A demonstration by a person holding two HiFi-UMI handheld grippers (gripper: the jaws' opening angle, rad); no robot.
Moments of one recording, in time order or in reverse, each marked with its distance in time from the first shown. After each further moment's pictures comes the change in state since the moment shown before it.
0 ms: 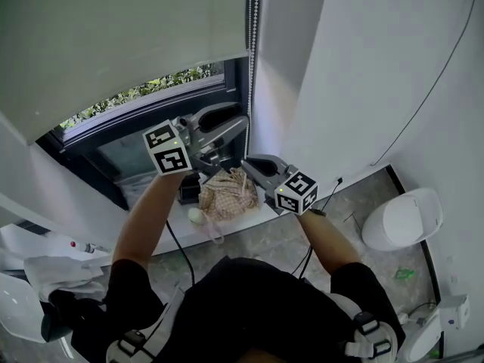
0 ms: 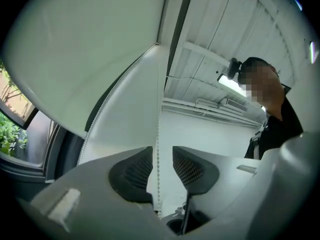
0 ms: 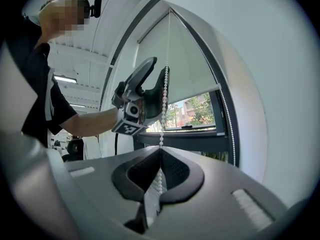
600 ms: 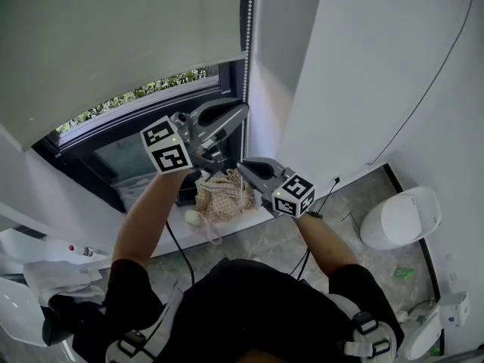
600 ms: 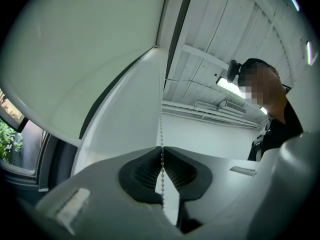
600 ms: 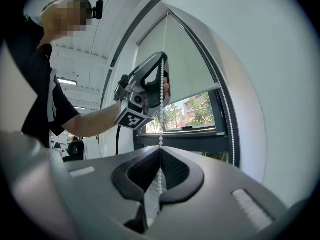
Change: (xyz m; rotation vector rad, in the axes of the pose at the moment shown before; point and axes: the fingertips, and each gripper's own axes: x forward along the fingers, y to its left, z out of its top) left arm 0.021 -0.002 0.019 0.007 -0.047 -0.013; right arm -0.003 -0.001 -0.001 0.010 -0.019 0.007
